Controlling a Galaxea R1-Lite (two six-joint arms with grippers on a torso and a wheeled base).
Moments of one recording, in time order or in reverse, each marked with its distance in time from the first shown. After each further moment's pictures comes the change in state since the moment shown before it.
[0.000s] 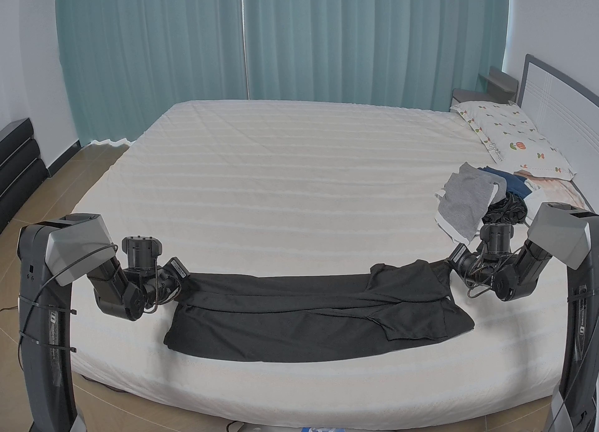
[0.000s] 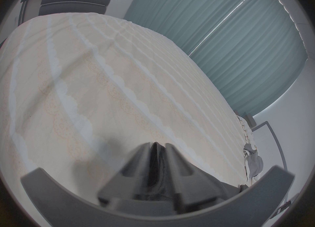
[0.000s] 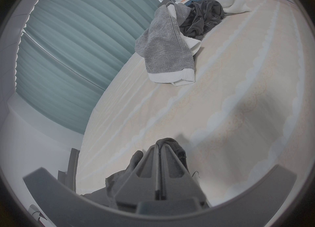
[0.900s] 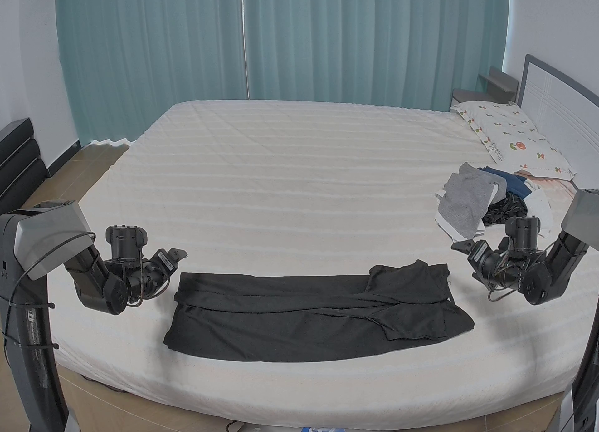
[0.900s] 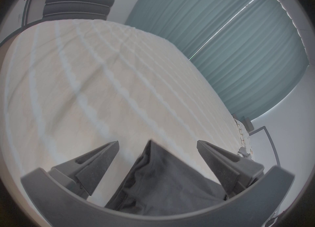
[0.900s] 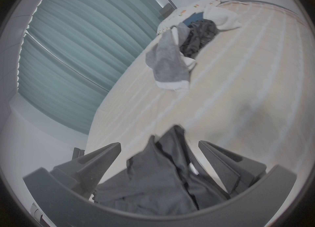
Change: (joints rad) left arm 0.017 -0.160 0.108 0.057 -0.012 -0.024; right arm -0.003 -0.286 0.297 -0.009 0.004 -0.001
